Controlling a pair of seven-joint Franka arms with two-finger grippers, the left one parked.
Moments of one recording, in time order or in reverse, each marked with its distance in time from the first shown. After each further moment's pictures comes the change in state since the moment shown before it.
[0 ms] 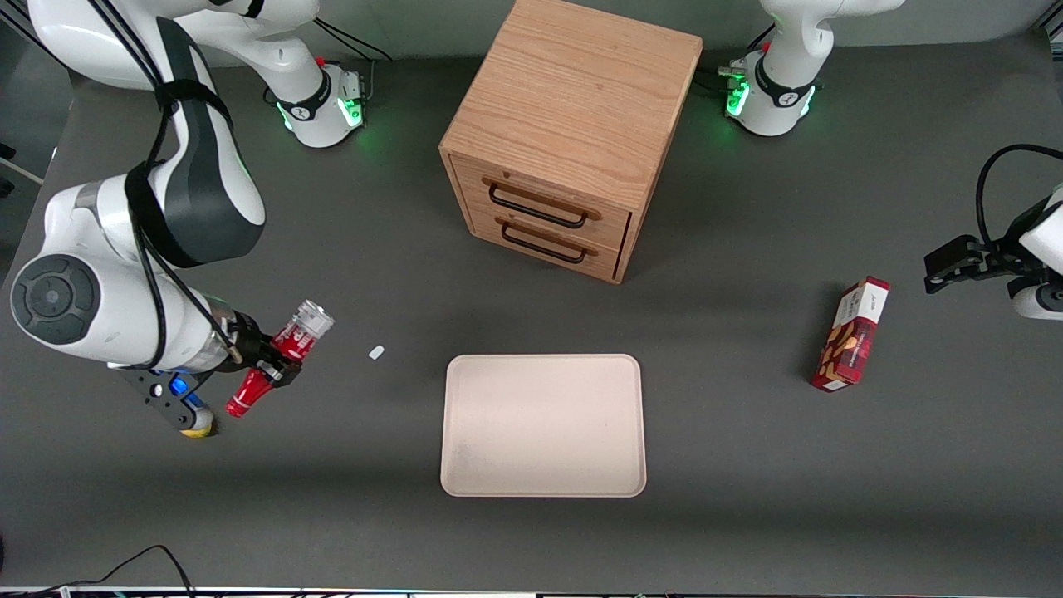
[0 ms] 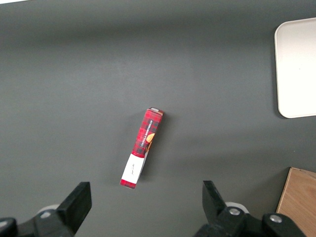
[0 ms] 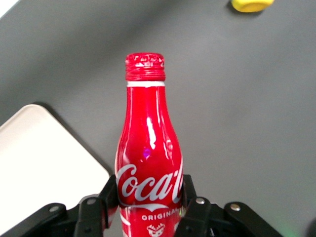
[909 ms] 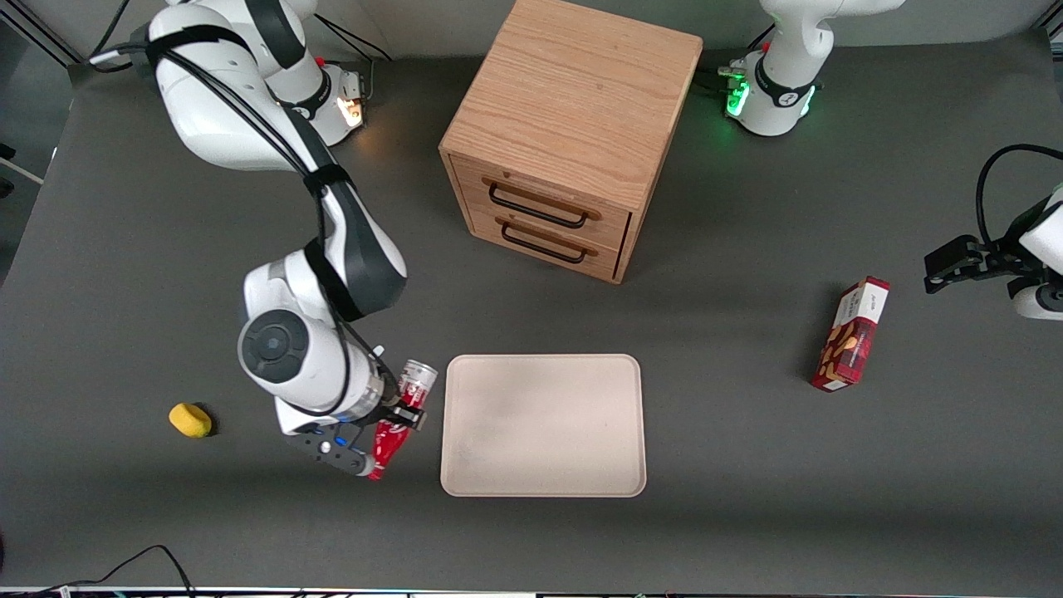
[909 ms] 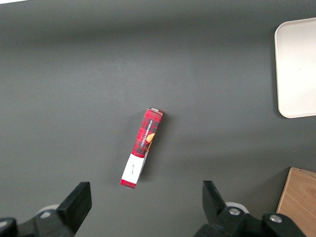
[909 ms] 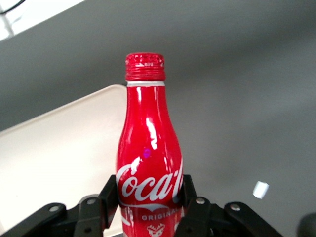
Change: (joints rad) arm 0.147 0.301 0.022 0.151 0.000 0.332 -0.178
